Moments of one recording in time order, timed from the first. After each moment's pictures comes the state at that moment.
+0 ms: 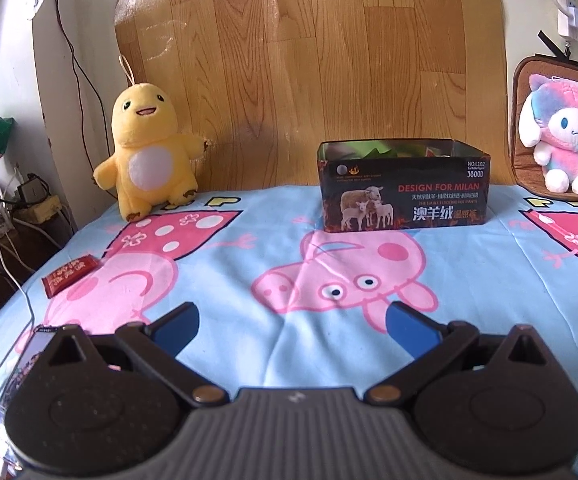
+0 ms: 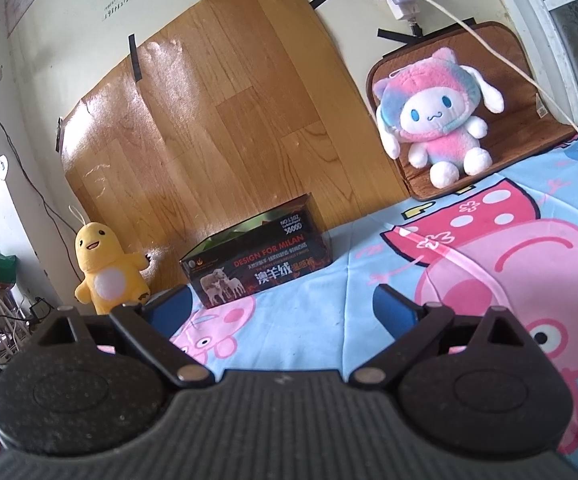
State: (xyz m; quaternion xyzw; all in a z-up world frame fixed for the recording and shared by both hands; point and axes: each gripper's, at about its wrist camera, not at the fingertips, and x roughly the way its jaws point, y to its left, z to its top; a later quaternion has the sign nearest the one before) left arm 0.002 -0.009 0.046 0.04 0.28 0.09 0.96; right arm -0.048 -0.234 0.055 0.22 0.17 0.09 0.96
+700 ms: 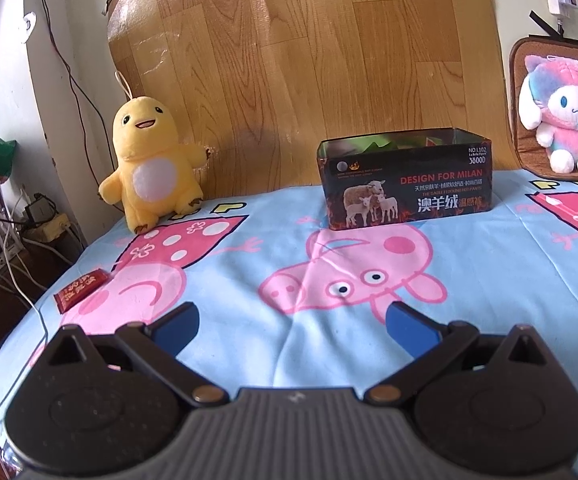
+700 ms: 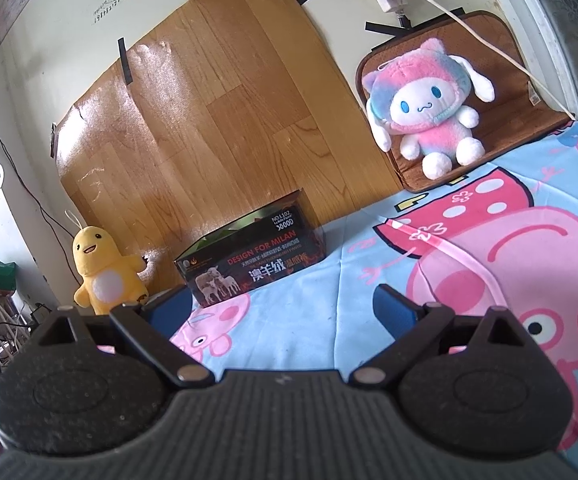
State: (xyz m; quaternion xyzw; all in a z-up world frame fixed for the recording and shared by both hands) left arm 0.004 -0.015 0.041 0.08 0.27 0.10 0.95; right arm -0.046 -0.239 0.051 0.24 0.18 0.09 0.95
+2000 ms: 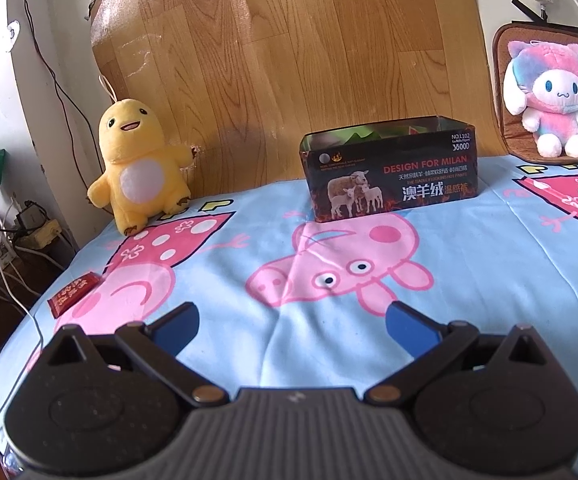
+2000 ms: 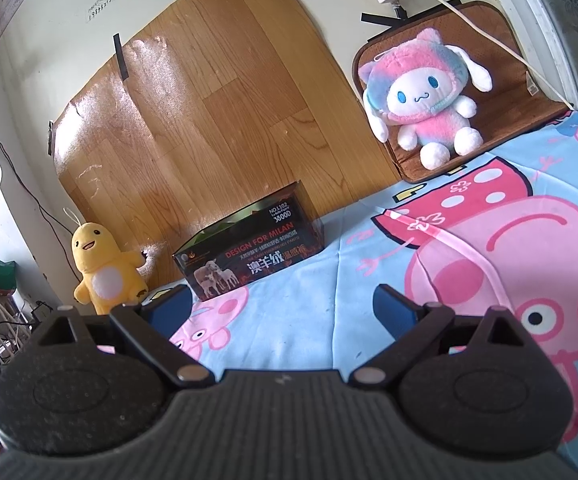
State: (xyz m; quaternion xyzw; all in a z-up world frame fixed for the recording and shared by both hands) left arm 0.004 -0.020 0.039 0.09 0.29 0.08 0.95; right arm -0.045 -0.241 0.046 0.24 0.19 0.09 0.95
